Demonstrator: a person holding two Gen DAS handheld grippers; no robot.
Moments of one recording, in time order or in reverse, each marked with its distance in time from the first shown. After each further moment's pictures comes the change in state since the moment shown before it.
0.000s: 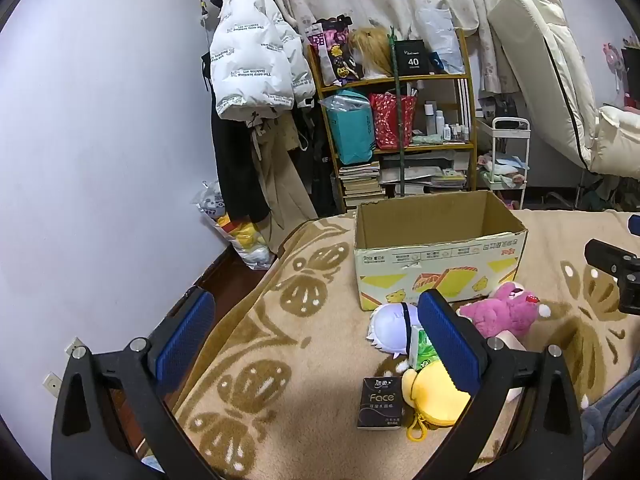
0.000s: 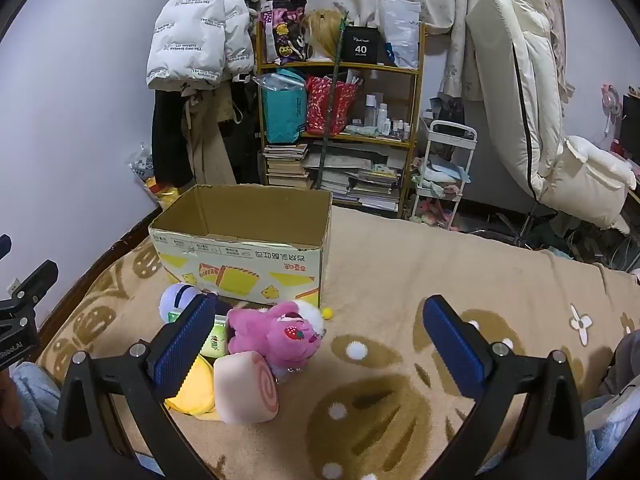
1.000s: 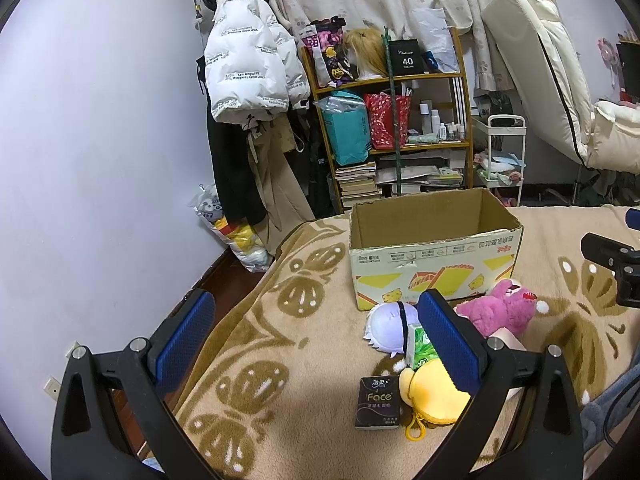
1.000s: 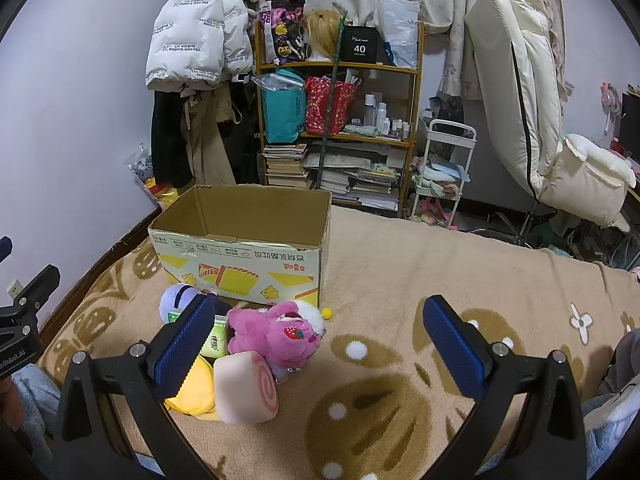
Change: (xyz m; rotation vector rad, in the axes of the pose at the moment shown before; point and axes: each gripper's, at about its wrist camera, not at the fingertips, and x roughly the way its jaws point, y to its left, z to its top) left arm -0.001 -0.013 -0.002 0.011 -0.008 0.003; right arm 0.001 0.000 0.000 0.003 -0.005 0.003
